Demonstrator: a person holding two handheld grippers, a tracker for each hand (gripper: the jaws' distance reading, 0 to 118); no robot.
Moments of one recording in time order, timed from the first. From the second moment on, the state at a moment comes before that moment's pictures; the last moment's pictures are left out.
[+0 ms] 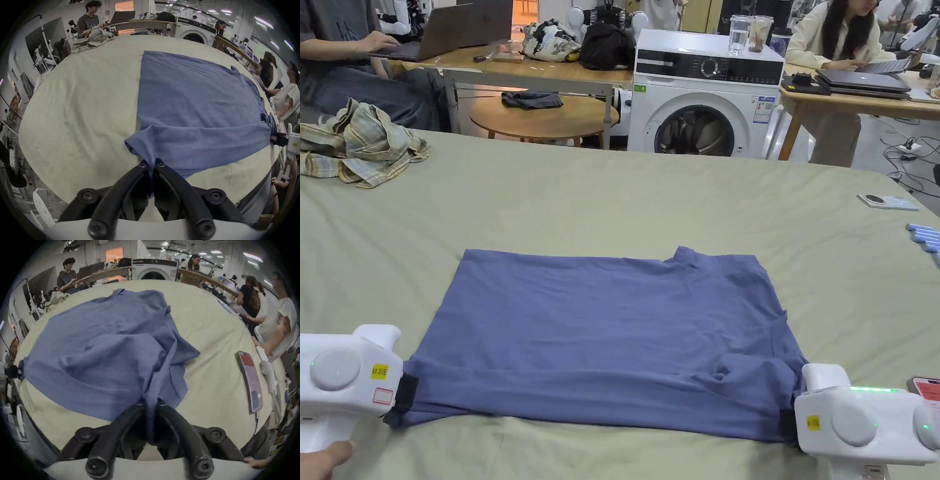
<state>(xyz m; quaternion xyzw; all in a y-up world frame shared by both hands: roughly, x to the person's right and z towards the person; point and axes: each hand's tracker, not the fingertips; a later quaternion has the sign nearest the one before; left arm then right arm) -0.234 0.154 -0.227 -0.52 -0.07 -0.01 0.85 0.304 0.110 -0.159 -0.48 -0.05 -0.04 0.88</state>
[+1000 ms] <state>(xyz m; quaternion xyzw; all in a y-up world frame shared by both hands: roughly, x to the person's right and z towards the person) -0.232 0.166 -0.393 -0.46 -0.06 0.04 0.89 0.322 0.138 -0.339 -0.44 -0.06 -0.03 0.90</state>
